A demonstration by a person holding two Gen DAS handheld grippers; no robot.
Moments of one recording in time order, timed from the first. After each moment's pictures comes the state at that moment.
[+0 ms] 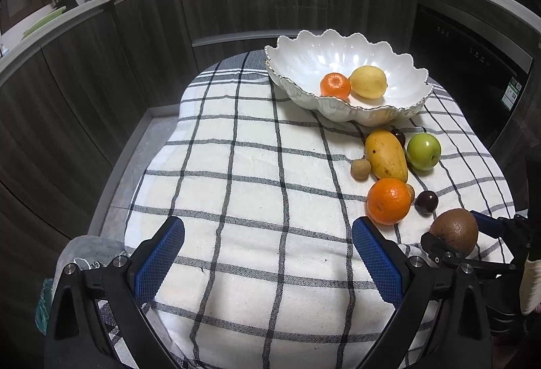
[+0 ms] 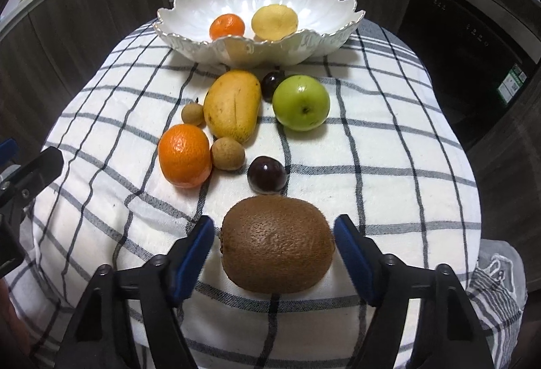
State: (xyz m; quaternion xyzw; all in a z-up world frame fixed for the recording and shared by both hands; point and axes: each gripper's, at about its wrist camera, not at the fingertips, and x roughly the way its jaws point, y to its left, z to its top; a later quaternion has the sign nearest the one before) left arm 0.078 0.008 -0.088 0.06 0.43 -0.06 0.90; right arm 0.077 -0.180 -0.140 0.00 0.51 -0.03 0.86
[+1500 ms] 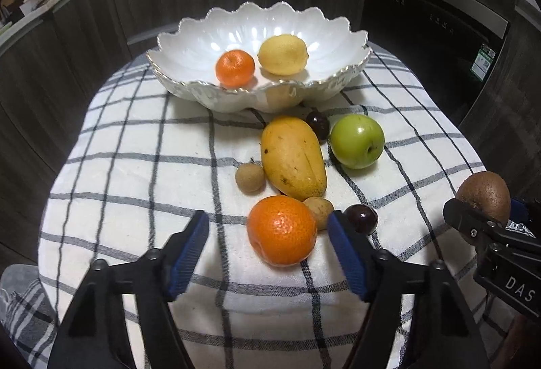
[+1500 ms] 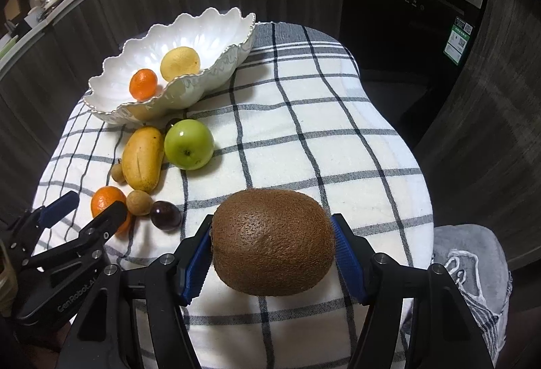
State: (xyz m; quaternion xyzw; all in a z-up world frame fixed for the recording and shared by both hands) left arm 0.109 -0.094 -0.131 0.07 0.46 -0.15 0.87; right arm 0.068 -0.268 -0.122 0.08 0.47 -0.11 0.87
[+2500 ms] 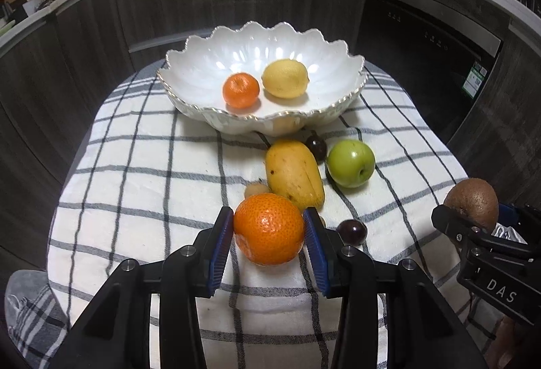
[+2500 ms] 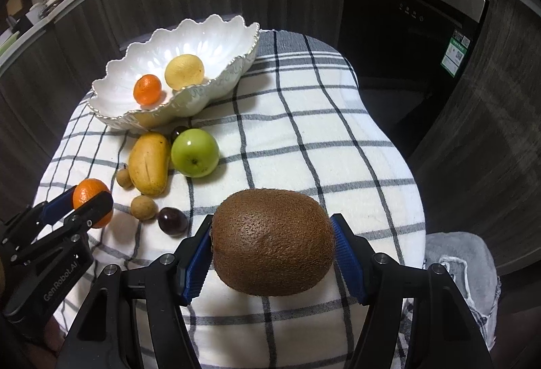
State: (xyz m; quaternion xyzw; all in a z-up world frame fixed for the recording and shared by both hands) left arm 0.107 -0.079 -0.100 0.06 0.43 -0.16 0.88; right arm 0.068 -0.259 -0.106 0.07 0.47 -0.11 0.88
